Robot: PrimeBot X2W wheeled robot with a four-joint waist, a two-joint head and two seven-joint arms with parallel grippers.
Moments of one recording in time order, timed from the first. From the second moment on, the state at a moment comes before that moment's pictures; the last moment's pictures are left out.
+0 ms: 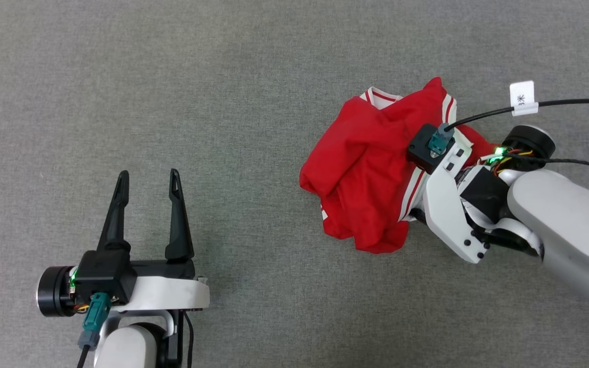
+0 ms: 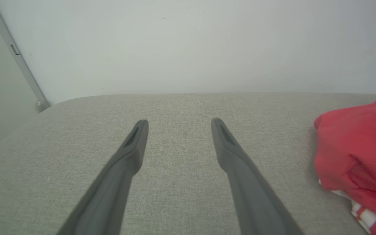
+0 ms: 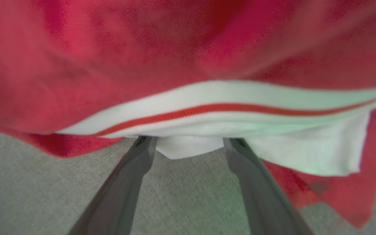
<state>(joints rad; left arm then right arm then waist) -0.13 0.05 -0.07 -0.08 -0.07 0.09 -0.26 -1.04 -0.58 1.24 0.35 0.83 0.13 0.65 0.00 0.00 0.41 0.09</state>
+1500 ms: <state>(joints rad) -0.01 0.05 0.01 -0.07 -0.05 0.07 -0.26 -0.51 -0.81 0.86 0.41 0.82 0.13 0.10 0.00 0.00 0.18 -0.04</state>
